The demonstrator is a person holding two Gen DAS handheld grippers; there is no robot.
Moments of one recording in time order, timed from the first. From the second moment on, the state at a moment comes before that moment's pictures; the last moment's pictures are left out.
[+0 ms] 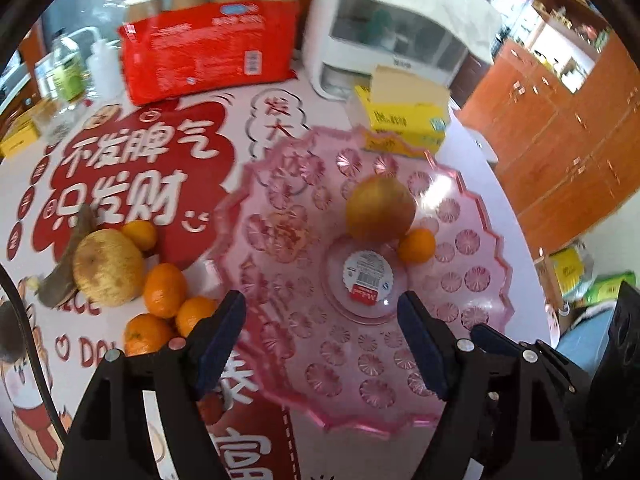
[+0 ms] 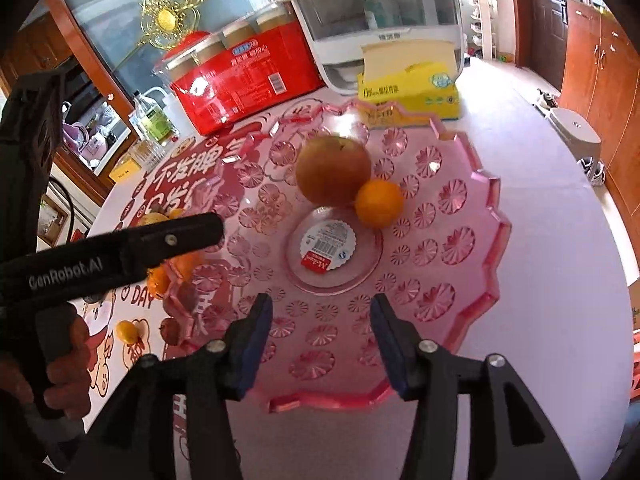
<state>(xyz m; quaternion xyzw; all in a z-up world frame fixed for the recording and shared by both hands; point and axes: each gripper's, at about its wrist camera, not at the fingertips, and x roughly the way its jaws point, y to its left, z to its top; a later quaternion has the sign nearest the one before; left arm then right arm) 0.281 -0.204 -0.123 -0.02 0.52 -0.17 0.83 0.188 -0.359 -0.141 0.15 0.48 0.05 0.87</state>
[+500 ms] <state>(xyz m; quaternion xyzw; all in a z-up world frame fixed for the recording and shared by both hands) 0.228 -0.104 -0.085 -0.09 0.49 -0.10 0.86 0.161 -0.335 -0.107 0.14 0.45 0.02 0.88</state>
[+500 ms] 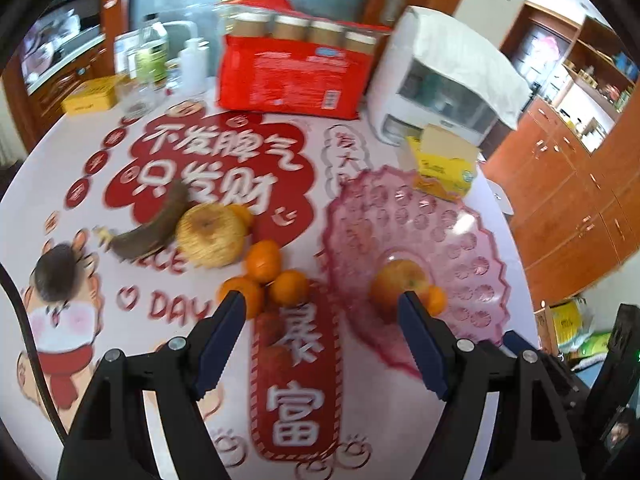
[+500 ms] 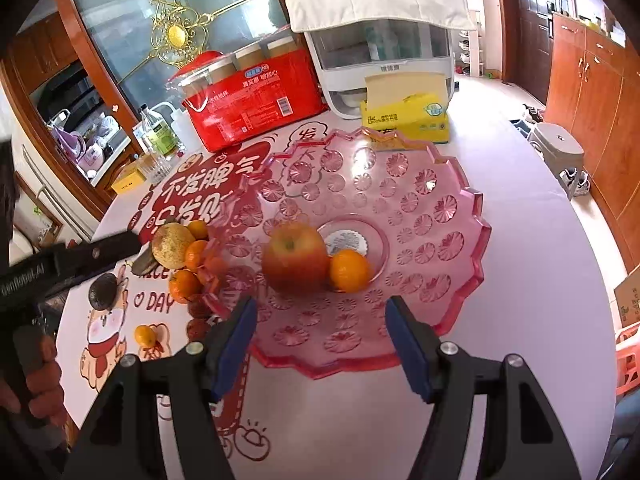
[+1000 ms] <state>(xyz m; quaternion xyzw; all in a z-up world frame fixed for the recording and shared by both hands) 0.187 0.021 -0.092 -0.10 0.50 -0.03 0.86 0.154 -0.292 -0.108 0.19 0.46 0.04 0.86</state>
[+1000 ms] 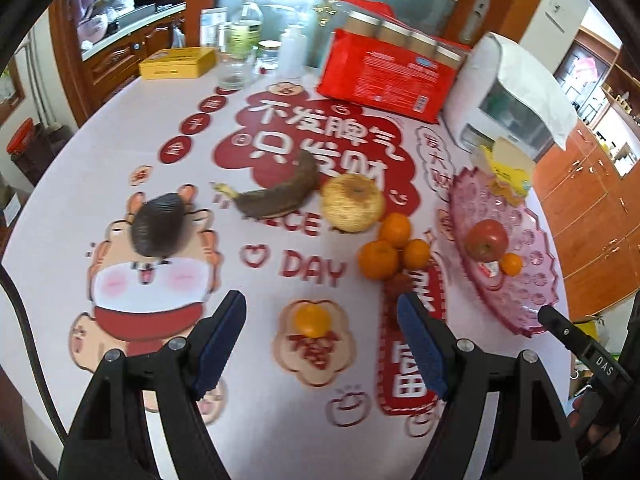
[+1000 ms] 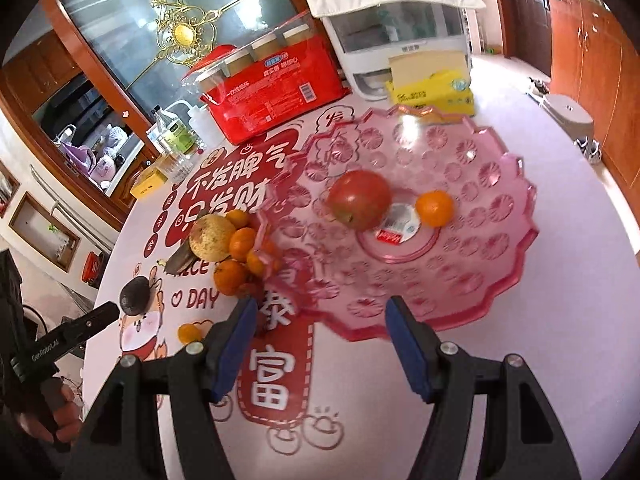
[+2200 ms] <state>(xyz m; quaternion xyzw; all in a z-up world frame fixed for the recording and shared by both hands) 0.298 0.150 -0.157 0.09 0.61 -0.05 0.78 0.164 -0.161 -0.170 0.16 0.46 -0.06 0.87</state>
